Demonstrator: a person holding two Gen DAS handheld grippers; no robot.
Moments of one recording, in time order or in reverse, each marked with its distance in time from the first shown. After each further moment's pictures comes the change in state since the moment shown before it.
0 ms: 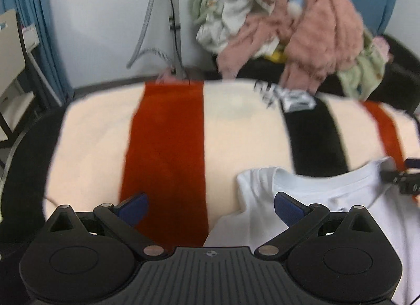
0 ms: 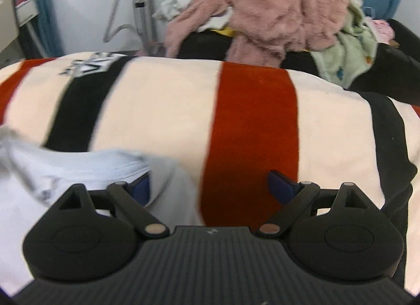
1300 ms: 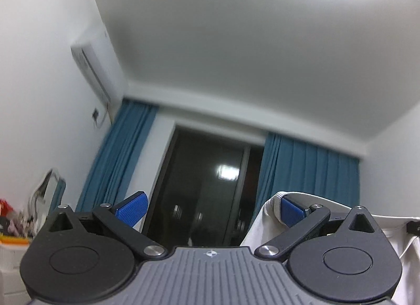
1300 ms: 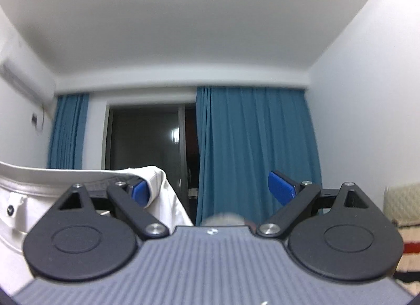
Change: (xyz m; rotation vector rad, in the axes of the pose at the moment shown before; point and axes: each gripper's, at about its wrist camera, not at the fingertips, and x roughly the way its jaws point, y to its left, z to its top) left arm -0.877 -0.135 -0.210 -0.201 -1.247 0.078; right arm -0.781 0.003 -0.142 0.159 -1.155 -0.128
